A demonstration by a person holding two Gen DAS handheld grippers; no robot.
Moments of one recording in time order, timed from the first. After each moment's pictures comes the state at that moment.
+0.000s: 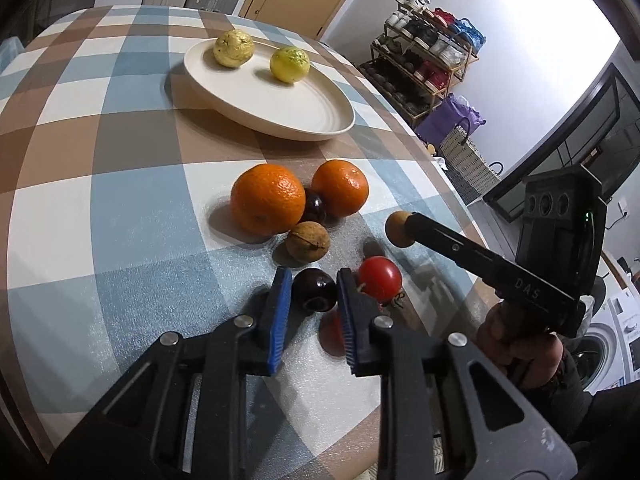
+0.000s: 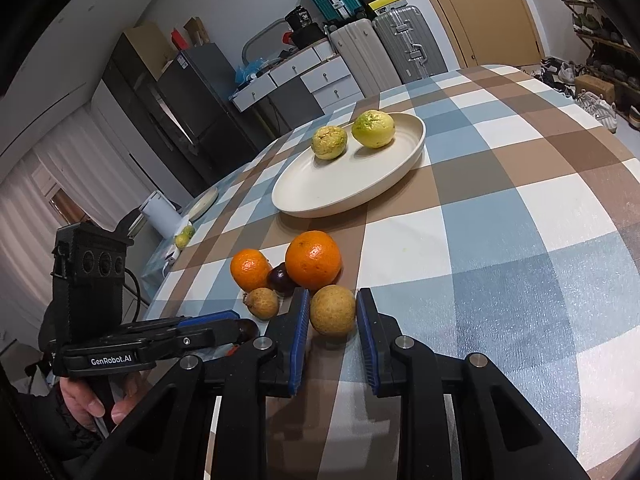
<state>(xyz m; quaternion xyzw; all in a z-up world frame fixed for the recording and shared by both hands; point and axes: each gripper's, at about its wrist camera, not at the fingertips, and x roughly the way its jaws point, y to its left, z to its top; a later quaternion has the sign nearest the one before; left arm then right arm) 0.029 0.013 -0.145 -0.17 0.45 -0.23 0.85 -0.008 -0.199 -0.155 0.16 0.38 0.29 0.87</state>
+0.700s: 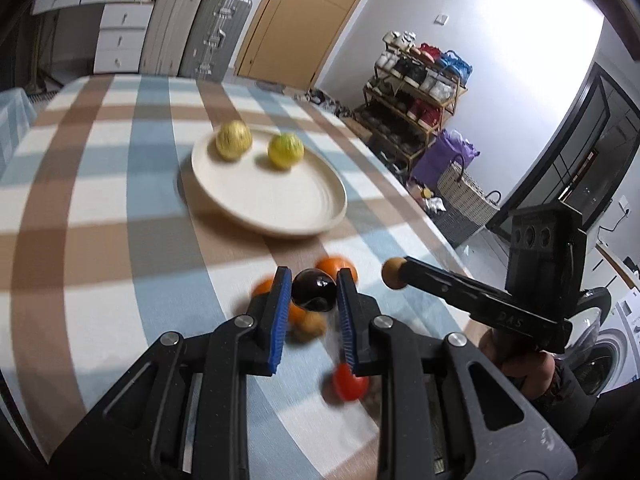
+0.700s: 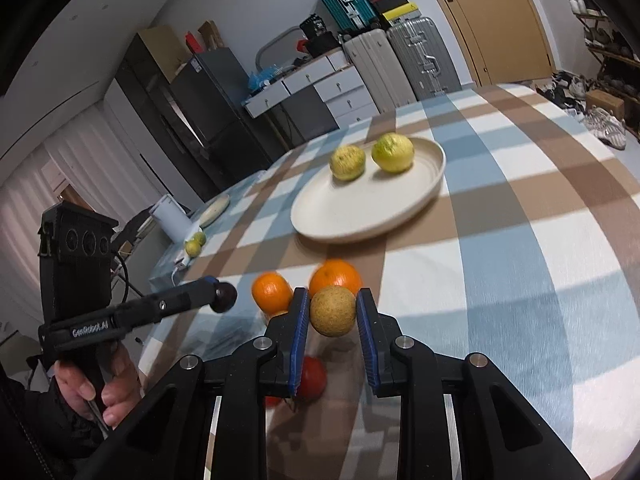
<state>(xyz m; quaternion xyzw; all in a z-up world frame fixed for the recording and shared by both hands) 0.040 0.041 -0.077 -0.15 0.37 -0.21 0.89 0.007 -0.194 -0.129 0.16 0.35 0.31 0.87</state>
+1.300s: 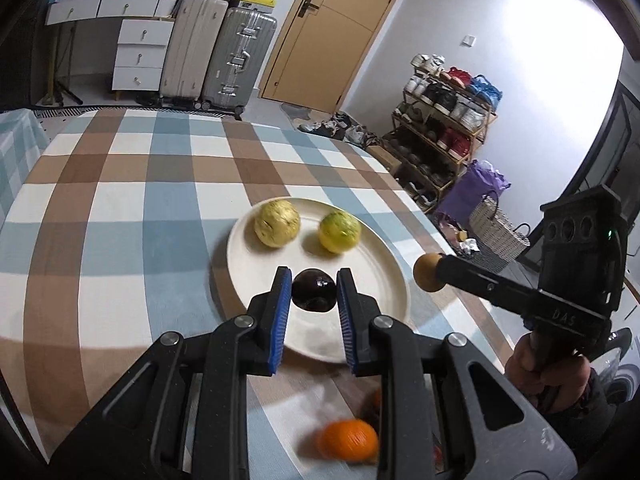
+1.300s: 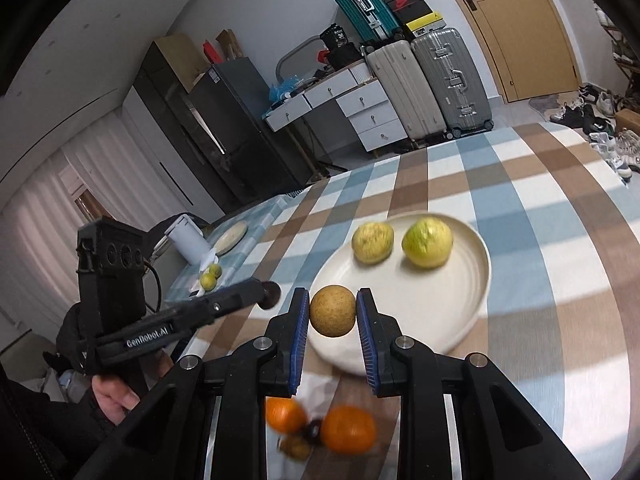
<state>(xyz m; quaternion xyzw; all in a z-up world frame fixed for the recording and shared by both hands) 0.162 0.063 -0.069 -0.16 0.35 -0.16 0.91 0.117 -0.168 -0.085 0.16 0.34 0.34 0.86</state>
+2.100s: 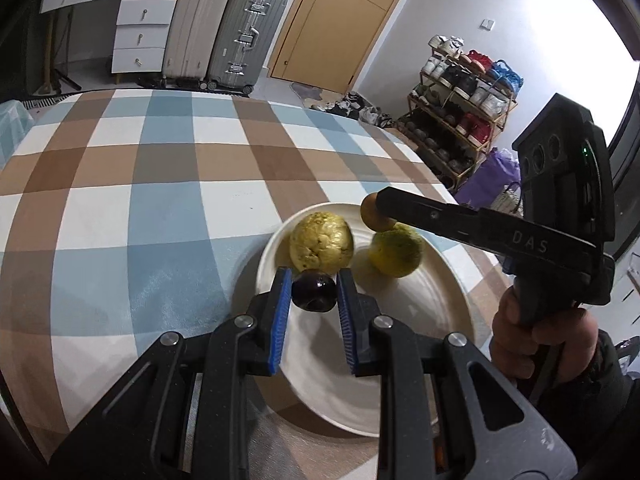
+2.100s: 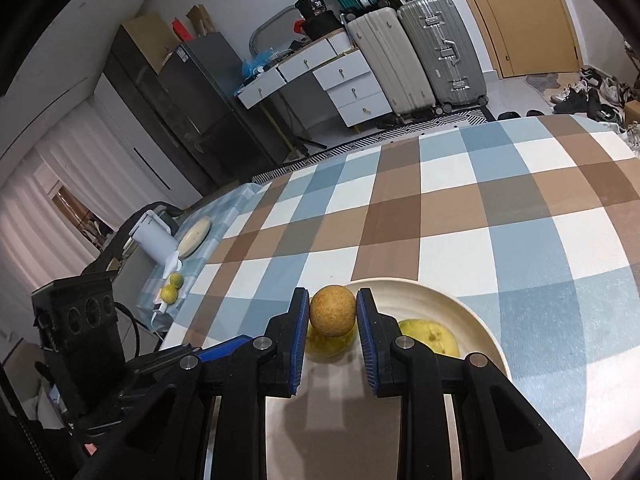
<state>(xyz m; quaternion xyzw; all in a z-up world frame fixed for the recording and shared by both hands) 0.254 0.071 -0.122 -0.15 0.39 -0.15 0.90 0.258 -0.119 -0.114 0.14 0.40 0.32 0.85</state>
